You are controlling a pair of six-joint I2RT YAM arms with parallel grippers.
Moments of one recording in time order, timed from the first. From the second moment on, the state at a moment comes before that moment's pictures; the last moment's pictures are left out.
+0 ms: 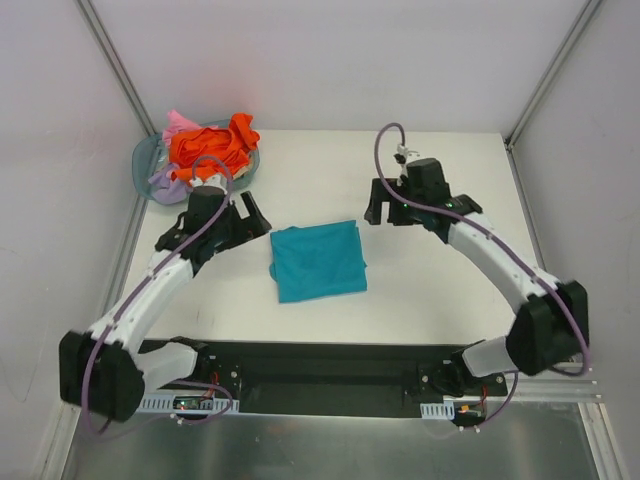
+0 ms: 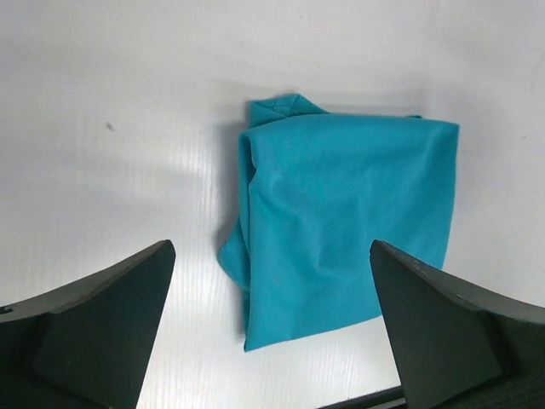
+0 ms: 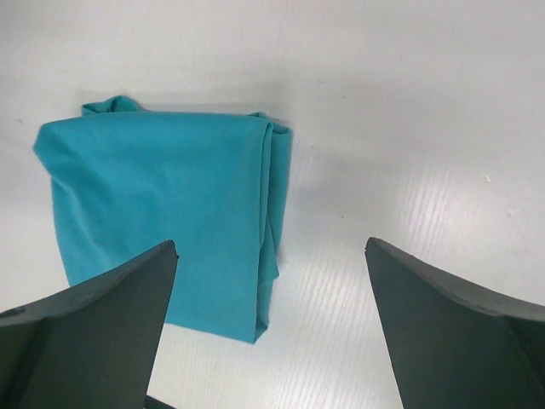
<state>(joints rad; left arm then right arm) -0.28 1.18 0.86 -0.42 0.09 -0.62 0.44 1.49 1.21 -0.50 -0.08 0.32</state>
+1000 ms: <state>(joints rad) -0.28 0.96 0.75 -0.62 -0.22 -0.67 0.53 1.91 1.21 -0.44 -0.27 0.53</state>
